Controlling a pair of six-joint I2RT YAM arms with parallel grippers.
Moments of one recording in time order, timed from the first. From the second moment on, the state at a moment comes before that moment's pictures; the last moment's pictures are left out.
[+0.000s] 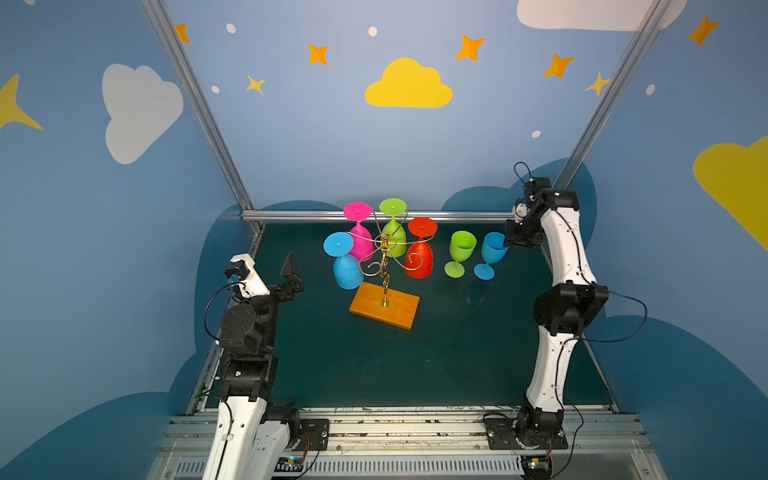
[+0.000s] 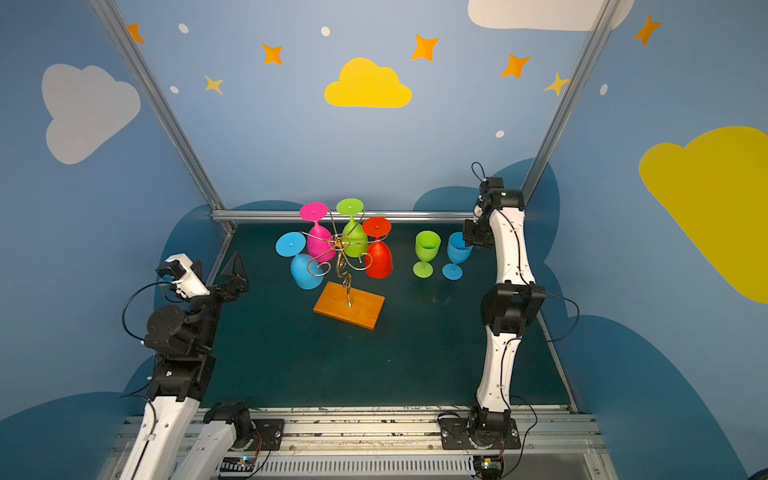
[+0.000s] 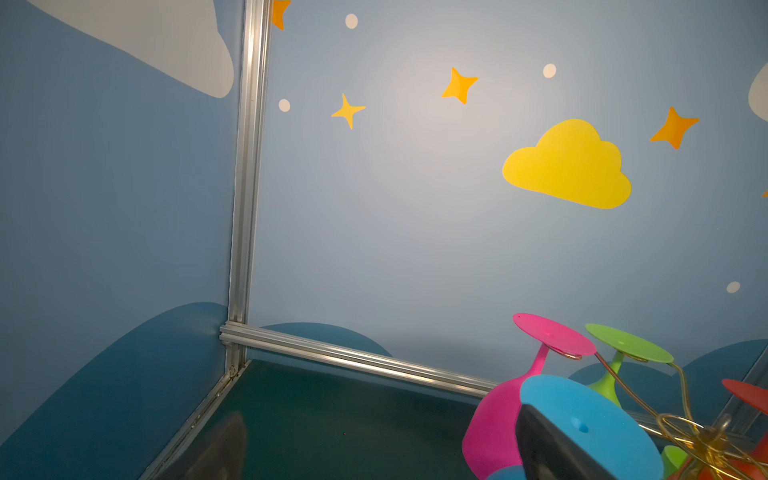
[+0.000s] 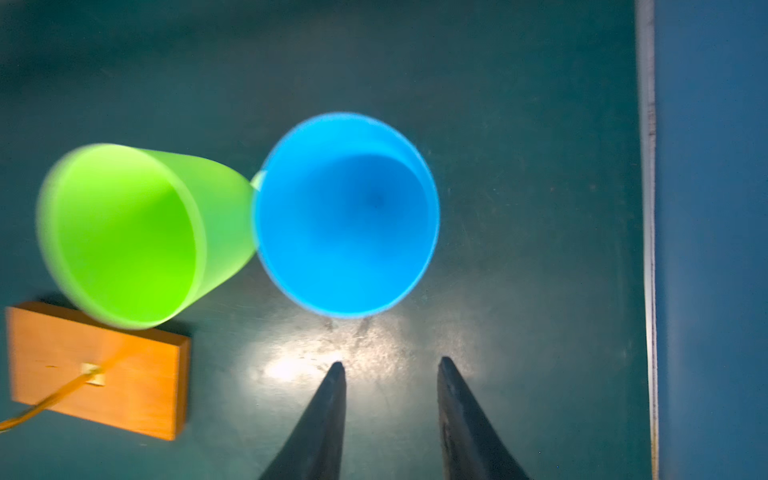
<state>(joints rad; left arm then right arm) 0.00 0.60 0.64 0.11 -0.07 -0.23 0.00 2.13 2.45 -1.50 -0.07 0.11</state>
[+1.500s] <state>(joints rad) 0.21 1.01 0.90 0.00 1.00 -1.08 0.14 0.63 0.81 -0.61 -0.61 0.38</state>
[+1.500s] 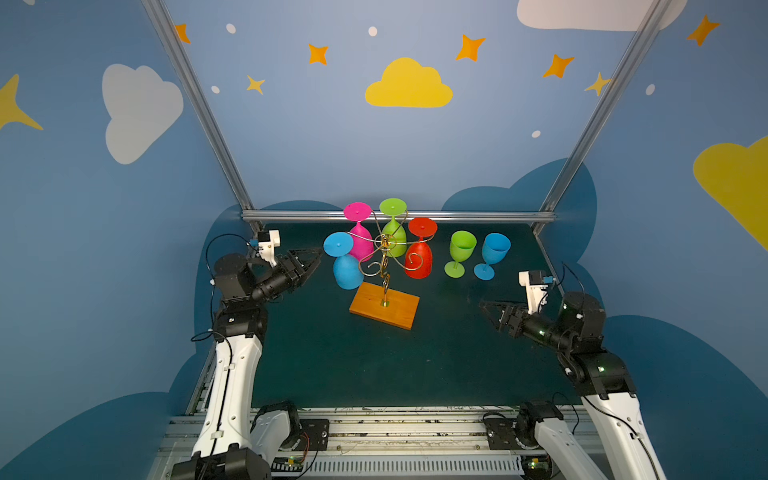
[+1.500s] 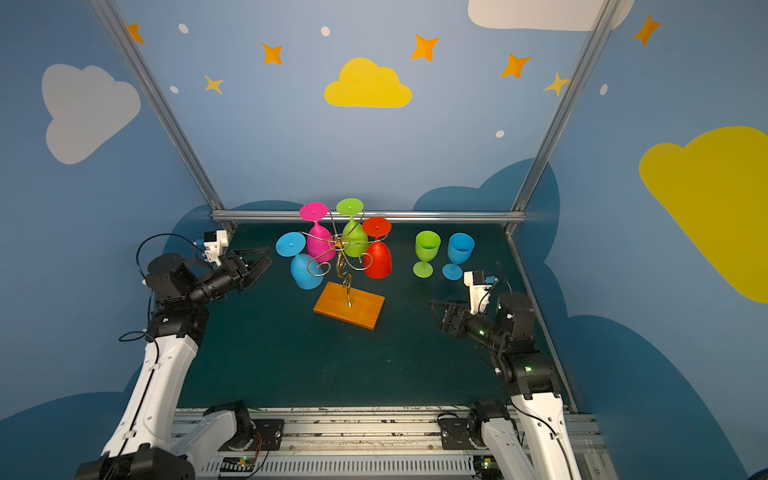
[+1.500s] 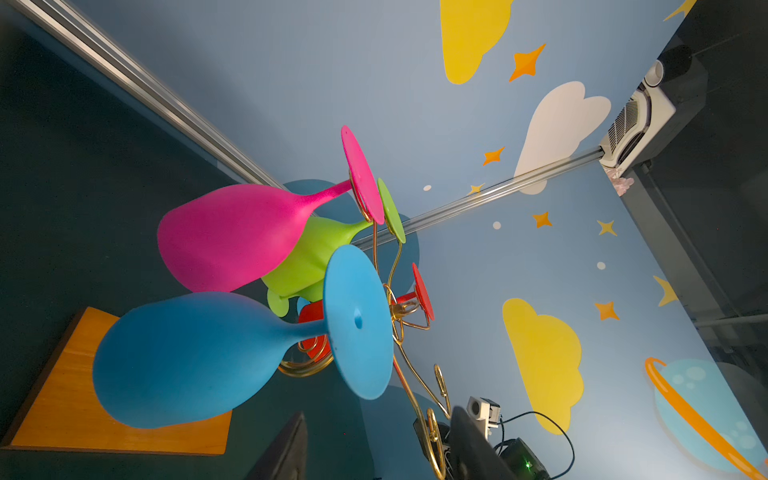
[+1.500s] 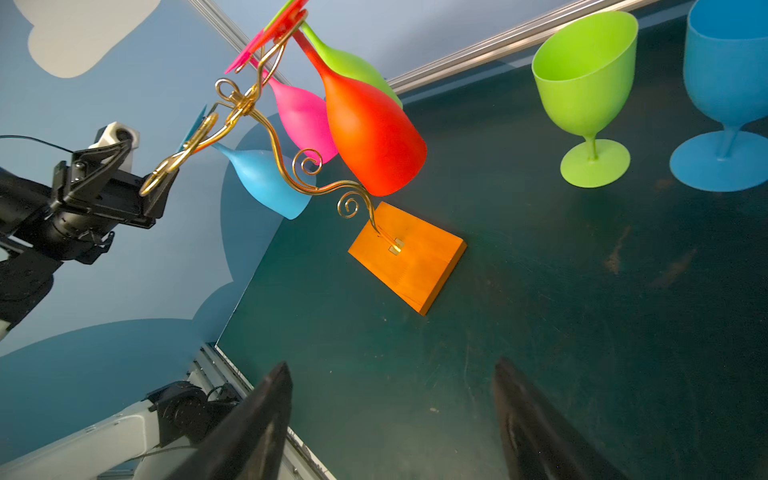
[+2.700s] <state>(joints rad) 0.12 1.19 0.97 0.08 1.00 -1.09 0.19 0.62 0.79 -0.57 -0.57 0.43</state>
